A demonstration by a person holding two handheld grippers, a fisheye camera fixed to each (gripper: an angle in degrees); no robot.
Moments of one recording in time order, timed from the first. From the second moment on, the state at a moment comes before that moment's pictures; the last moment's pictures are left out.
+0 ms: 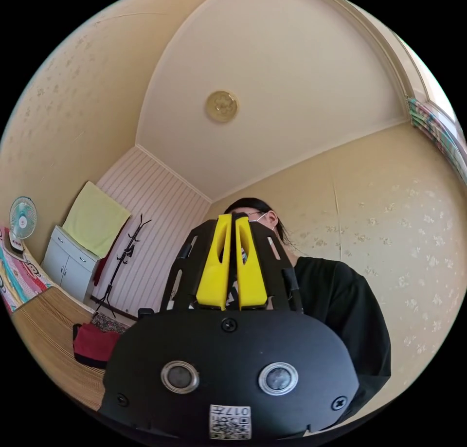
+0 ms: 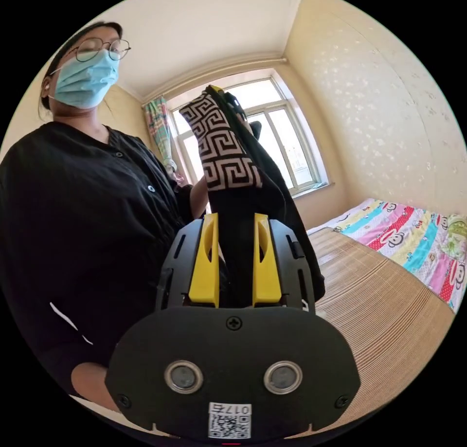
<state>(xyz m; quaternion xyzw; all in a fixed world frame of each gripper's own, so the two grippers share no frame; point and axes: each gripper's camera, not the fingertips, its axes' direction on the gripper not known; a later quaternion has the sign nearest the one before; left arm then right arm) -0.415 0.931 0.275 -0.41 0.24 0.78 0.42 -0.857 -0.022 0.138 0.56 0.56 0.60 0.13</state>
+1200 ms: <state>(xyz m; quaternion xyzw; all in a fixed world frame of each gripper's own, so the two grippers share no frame) -0.379 0.918 0.171 -0.16 -0.20 0.88 0.41 -0.988 -0.127 0.047 0.40 0.64 0.65 -0.08</state>
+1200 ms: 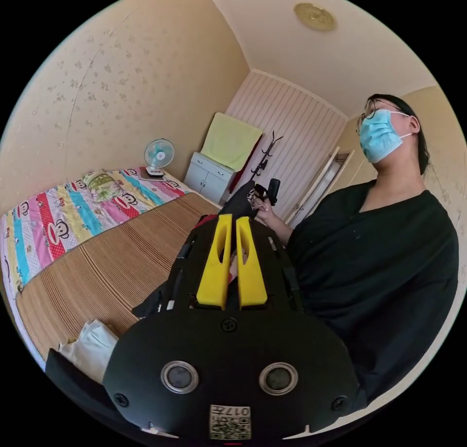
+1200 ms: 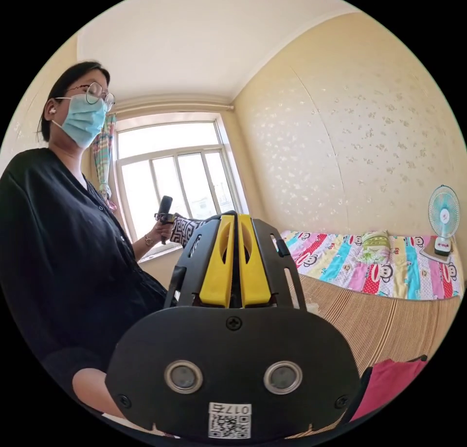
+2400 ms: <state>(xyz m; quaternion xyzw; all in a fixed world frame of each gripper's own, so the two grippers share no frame) -0.257 0.430 0.355 0.17 -0.57 0.42 0.68 -1.047 0.200 0.430 0.39 -0.07 0.90 -0.20</state>
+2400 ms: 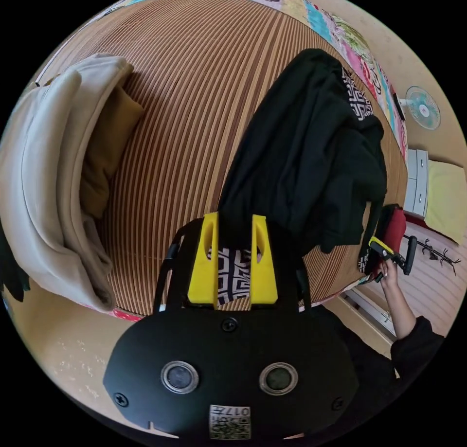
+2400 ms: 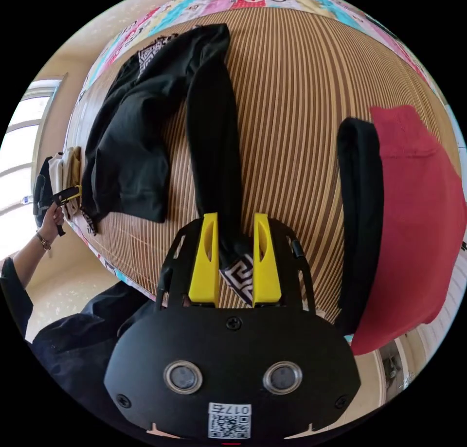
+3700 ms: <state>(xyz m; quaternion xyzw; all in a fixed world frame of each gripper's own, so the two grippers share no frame) -0.183 0.399 0.252 -0.15 -0.55 0.41 0.72 -1.154 0.216 0.446 0.55 -0.02 0.84 -0.05</state>
